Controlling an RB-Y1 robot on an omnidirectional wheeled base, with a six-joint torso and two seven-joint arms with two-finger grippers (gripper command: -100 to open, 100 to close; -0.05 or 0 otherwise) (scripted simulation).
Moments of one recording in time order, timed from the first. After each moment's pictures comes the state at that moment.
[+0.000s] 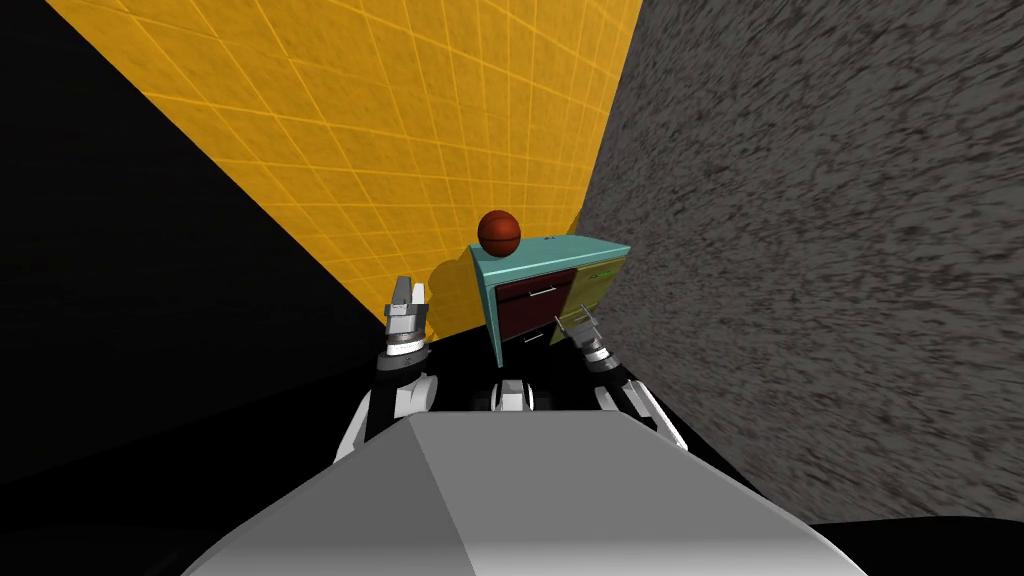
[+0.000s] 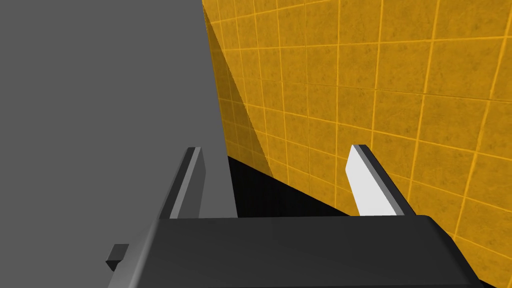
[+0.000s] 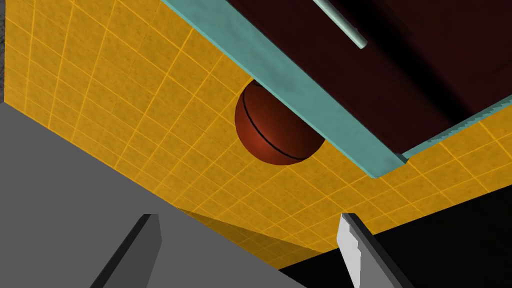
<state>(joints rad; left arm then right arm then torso) 0.47 0.02 0.00 -2.30 -0.09 -0.55 -0.17 0.43 -0.23 -0.02 -1.96 0.56 -0.60 1.34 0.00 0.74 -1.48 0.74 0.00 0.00</state>
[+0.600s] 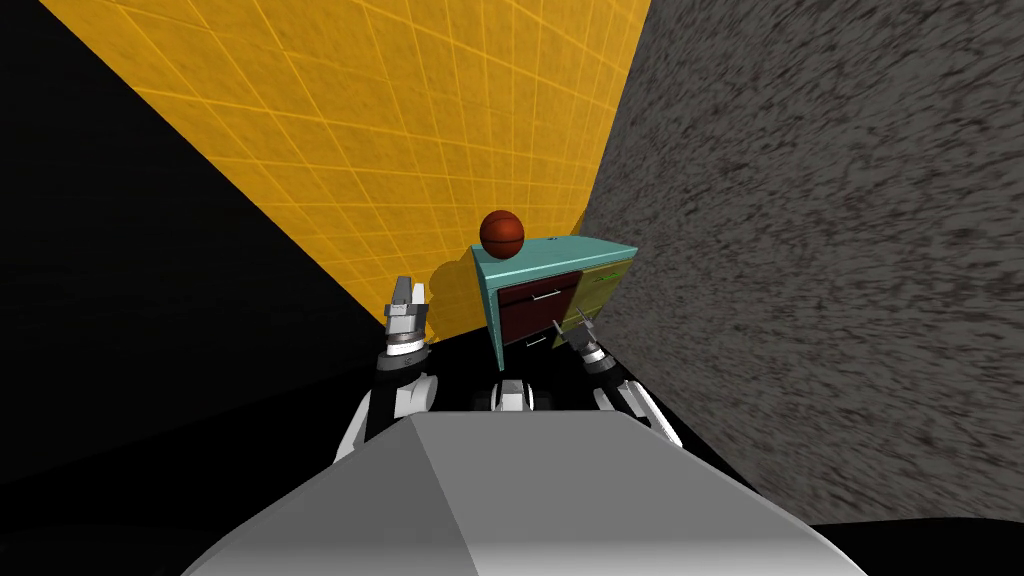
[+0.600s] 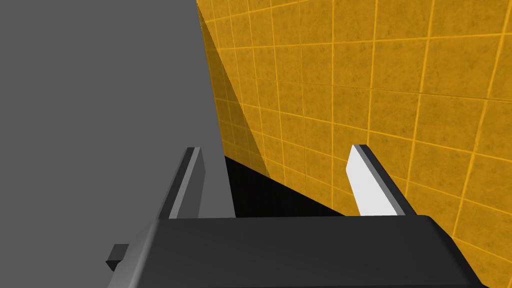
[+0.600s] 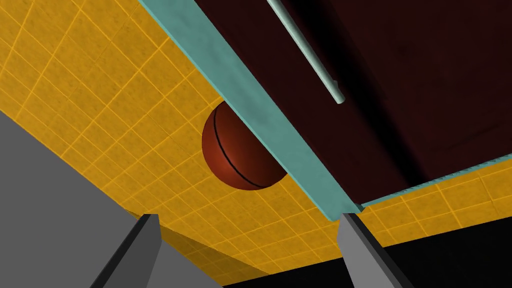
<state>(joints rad) 0.47 0.02 0.00 -2.30 -0.09 -0.55 -0.17 0.42 -0.22 -0.03 -1.91 0.63 -0.61 1.50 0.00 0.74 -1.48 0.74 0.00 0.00</state>
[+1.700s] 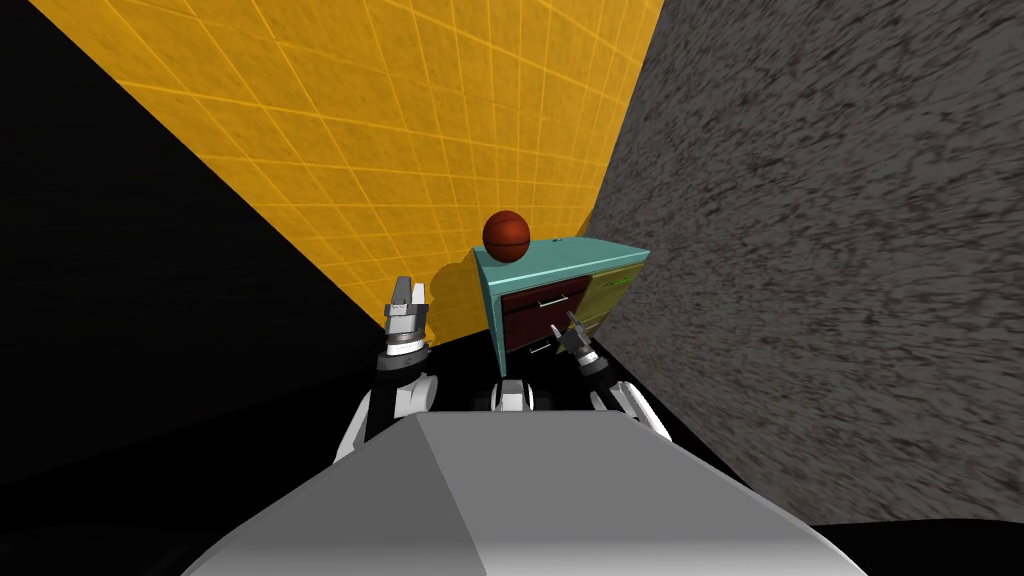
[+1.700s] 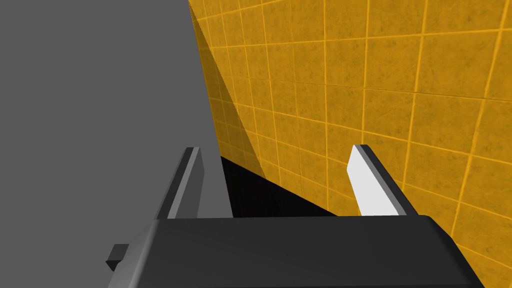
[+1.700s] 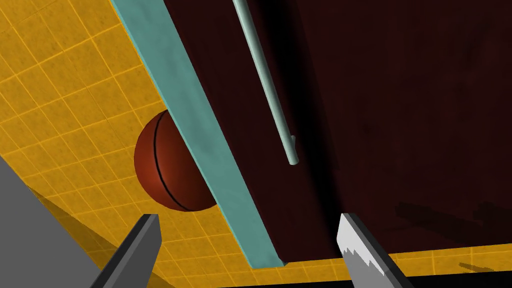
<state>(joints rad) 0.47 0.02 0.00 -2.30 -0.09 -0.55 -0.17 0.41 -0.18 -0.02 -1.84 0.75 -0.61 1.78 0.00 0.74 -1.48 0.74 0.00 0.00</state>
